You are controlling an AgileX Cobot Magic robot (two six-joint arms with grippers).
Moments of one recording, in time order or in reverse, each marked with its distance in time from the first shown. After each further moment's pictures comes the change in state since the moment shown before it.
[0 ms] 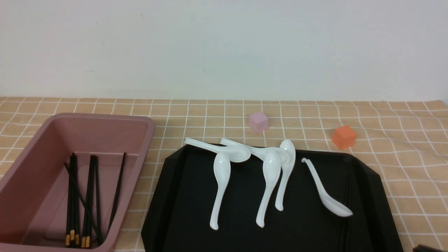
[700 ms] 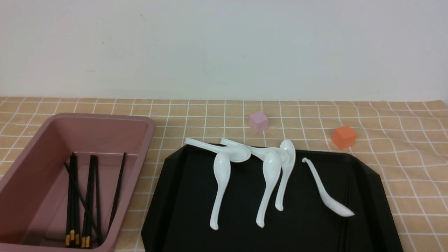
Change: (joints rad) right arm -0.214 -0.321 0.186 -0.191 -0.021 0.104; left arm 0.000 0.000 0.000 0.000 0.000 0.000
